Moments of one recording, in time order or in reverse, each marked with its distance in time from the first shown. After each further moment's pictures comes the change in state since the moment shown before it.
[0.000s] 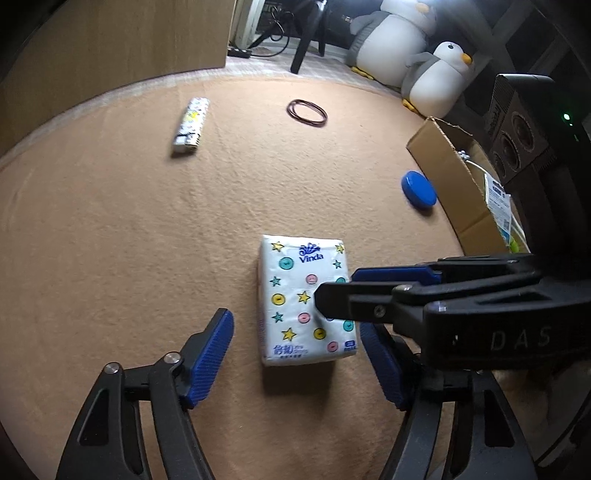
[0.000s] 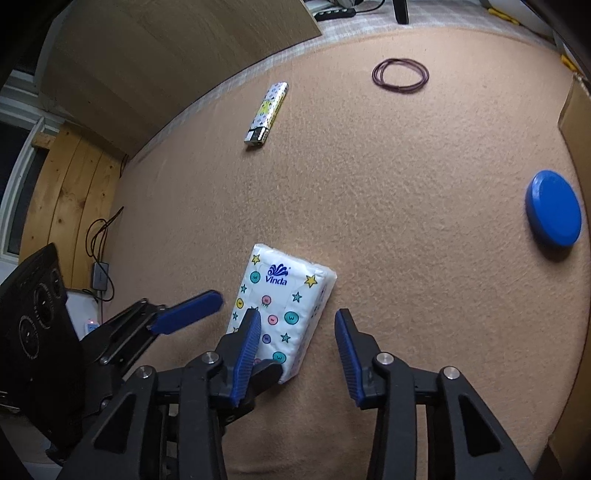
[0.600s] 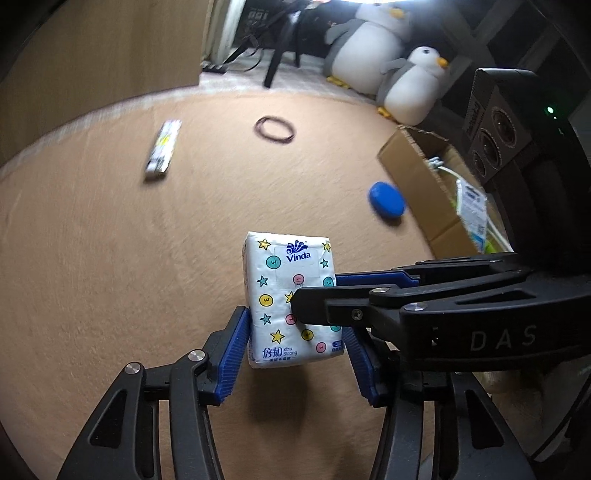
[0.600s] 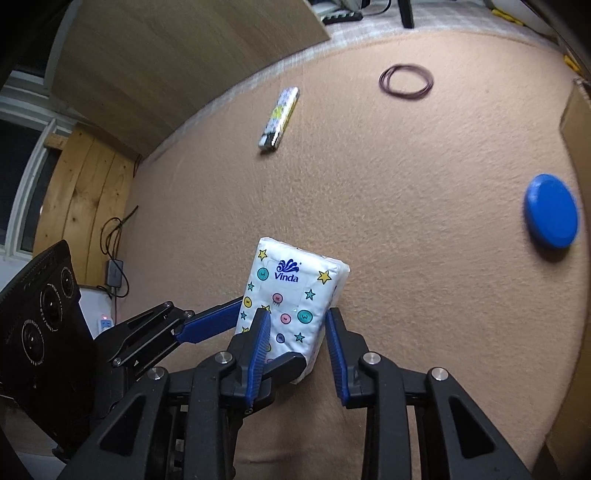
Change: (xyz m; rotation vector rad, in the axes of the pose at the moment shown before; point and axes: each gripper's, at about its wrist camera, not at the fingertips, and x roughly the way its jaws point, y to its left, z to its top) left arm -0.017 -0.035 0.007 0.046 -0.044 -0.035; right arm -0.026 0.000 -0.002 -0.008 -0.029 0.037
